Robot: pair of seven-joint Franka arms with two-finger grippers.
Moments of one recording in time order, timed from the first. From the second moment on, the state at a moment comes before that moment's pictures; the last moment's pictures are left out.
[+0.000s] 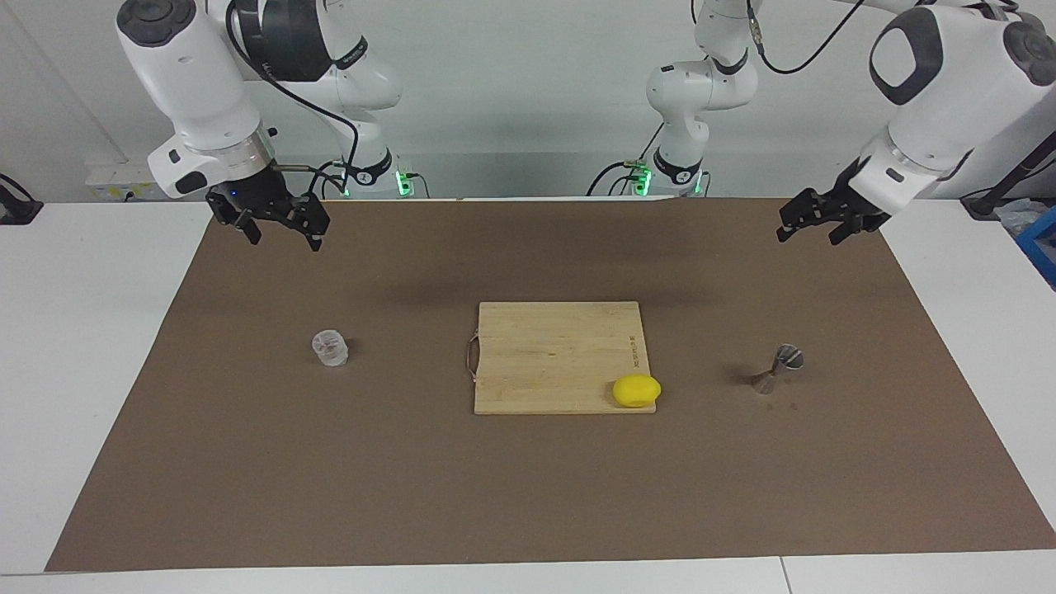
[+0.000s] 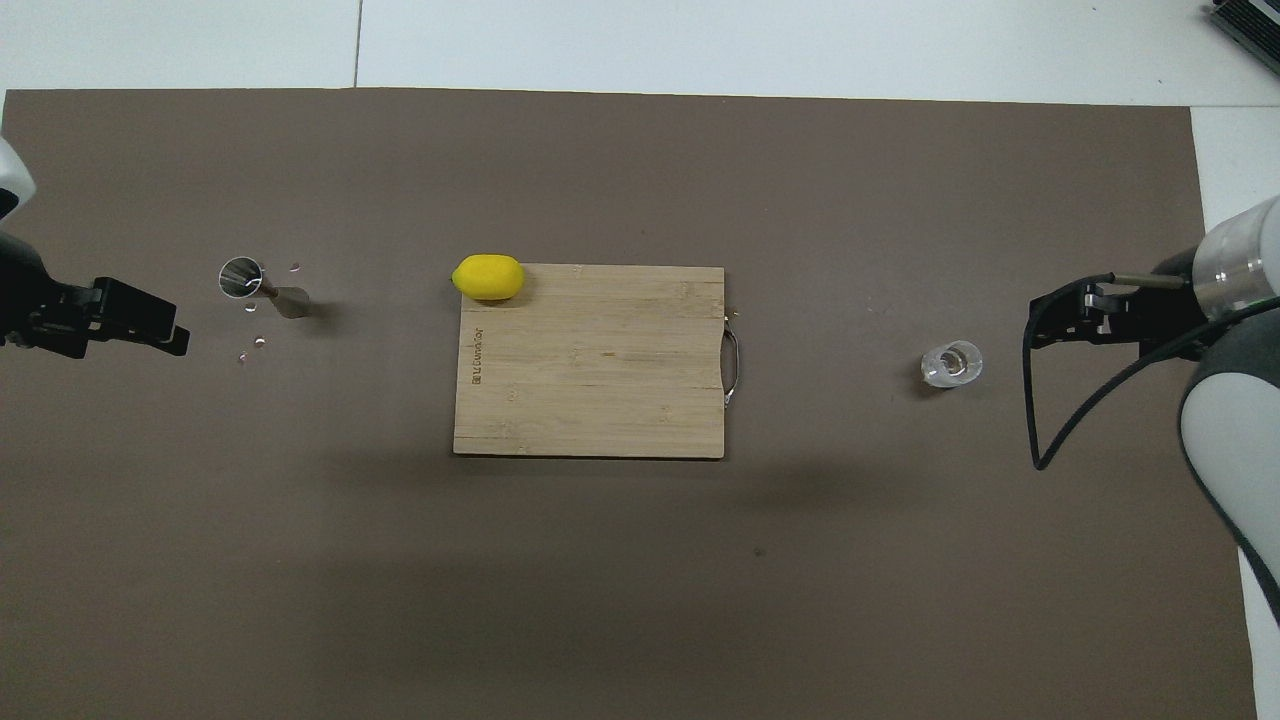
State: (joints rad) left arm 0.04 0.10 0.05 -1.58 -0.18 1.48 0.06; right arm -0.03 -0.02 0.09 -1.69 -0.01 1.64 0.22
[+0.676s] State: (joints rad) left arm 0.05 0.19 0.26 -1.69 -0.58 1.59 -0.68; right arm -0.03 -0.02 0.10 -1.69 -0.01 1.64 0.19
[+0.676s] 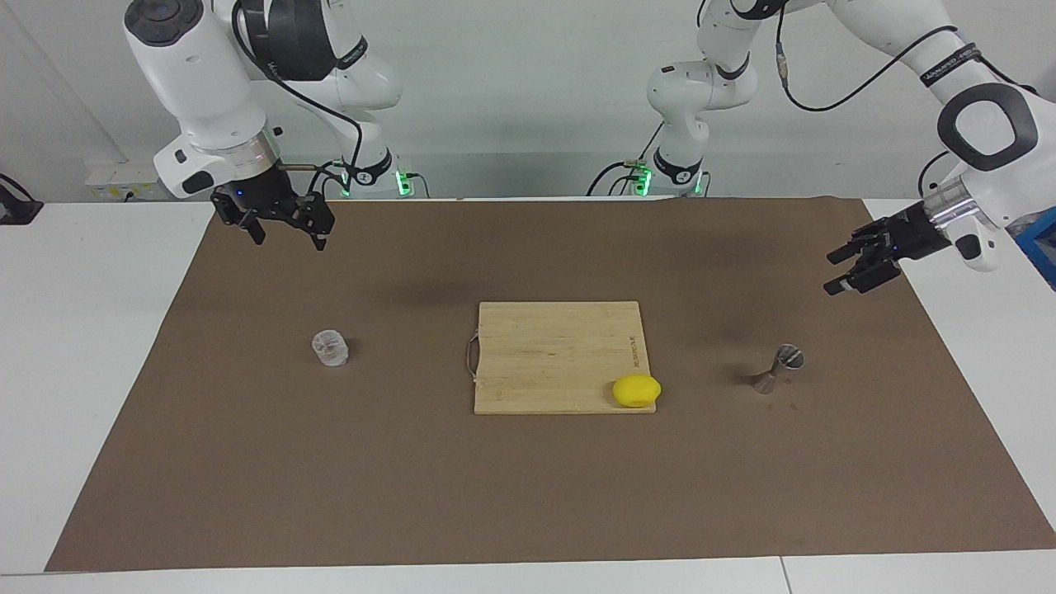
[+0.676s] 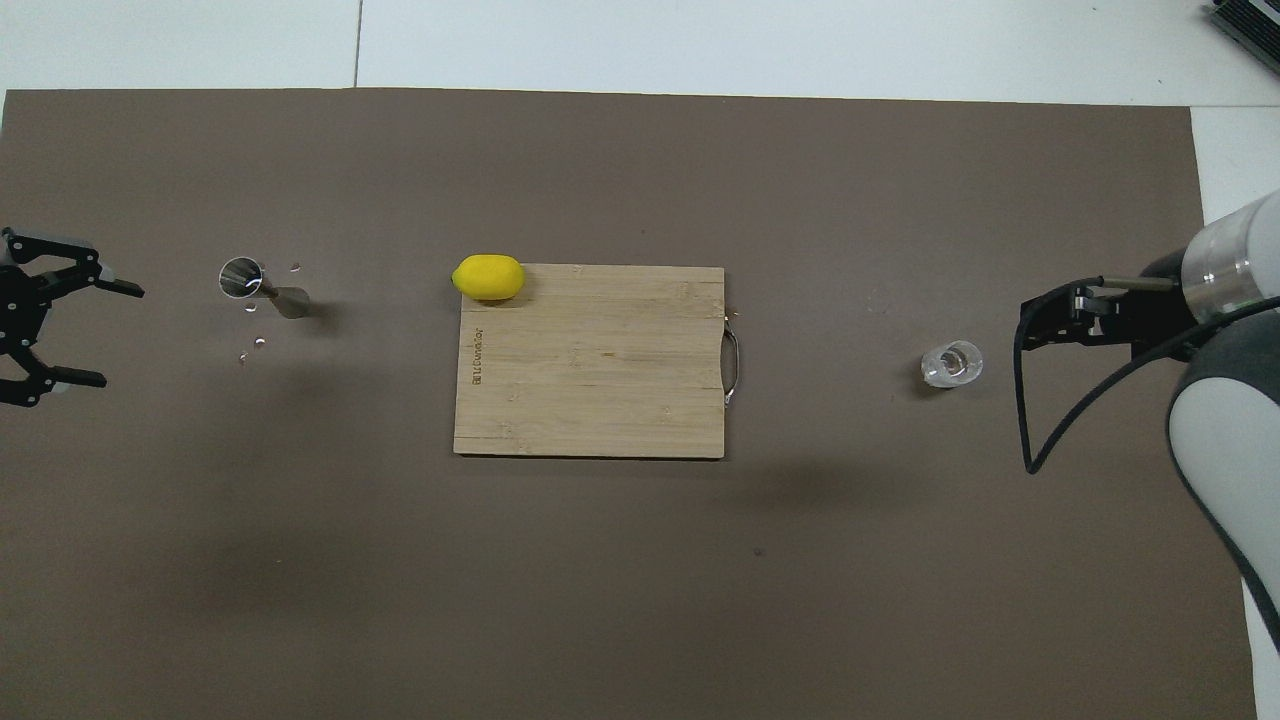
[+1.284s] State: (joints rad) left arm 0.14 0.25 0.27 -1.86 -1.00 1.78 -1.03; right arm -0.03 -0.02 0.10 -1.69 -0.01 1.64 0.14
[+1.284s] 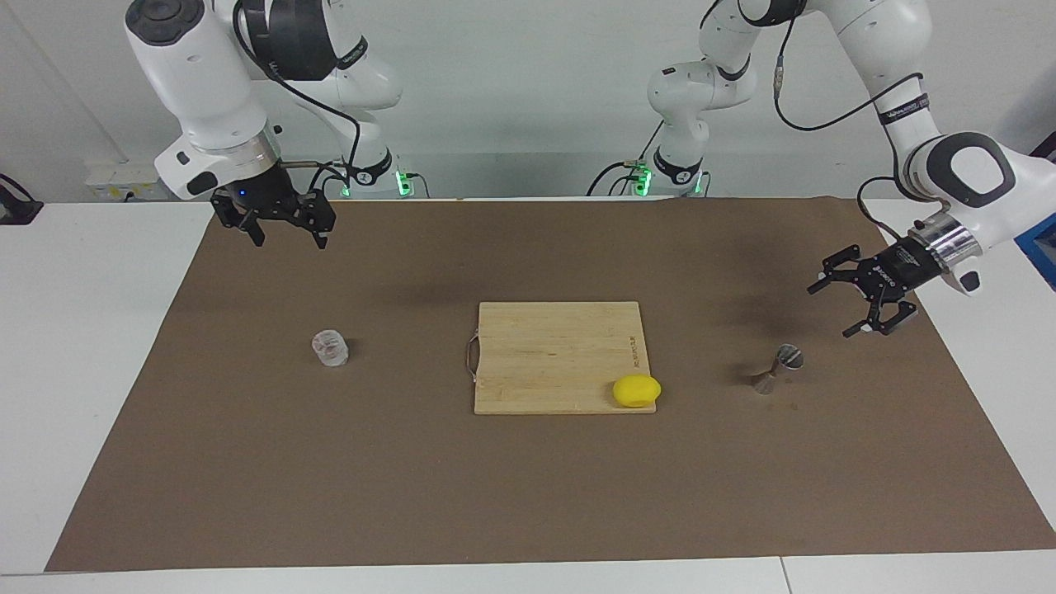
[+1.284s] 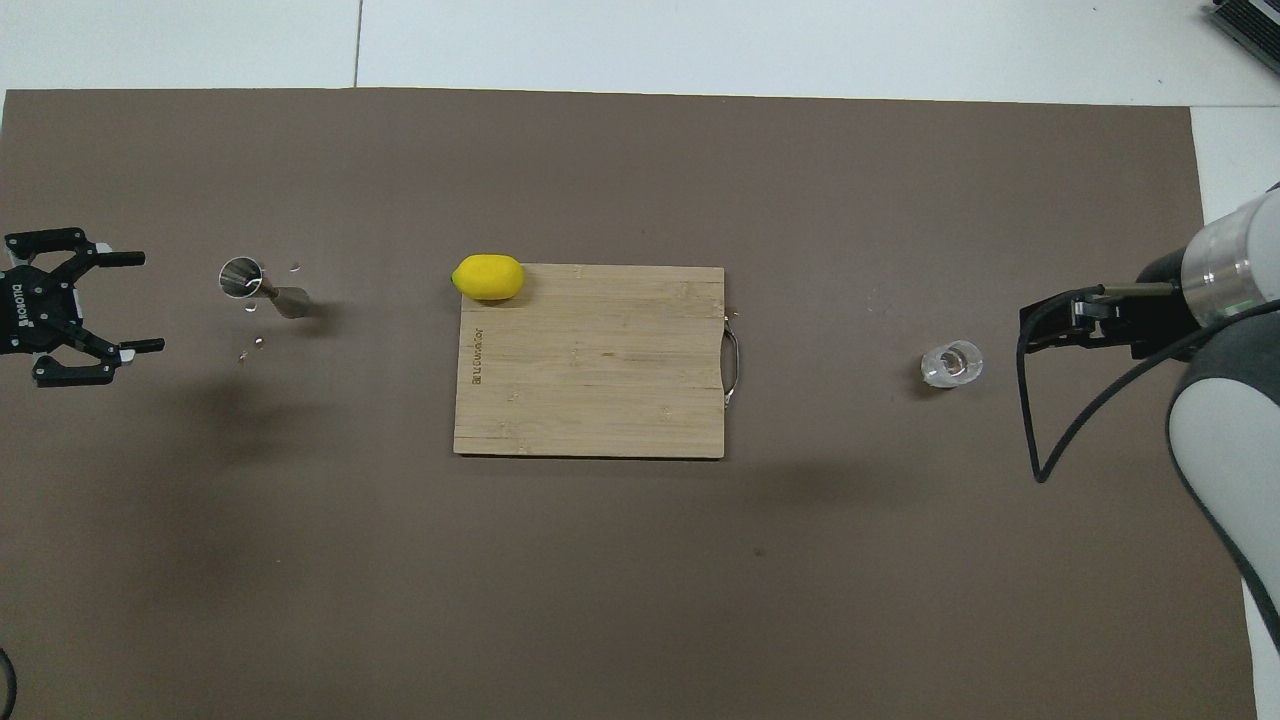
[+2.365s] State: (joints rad) left arm 0.07 0.33 0.24 -1.93 -1.21 1.93 -1.02; right arm -0.03 -0.02 0.10 -1.69 -0.01 1.64 0.14
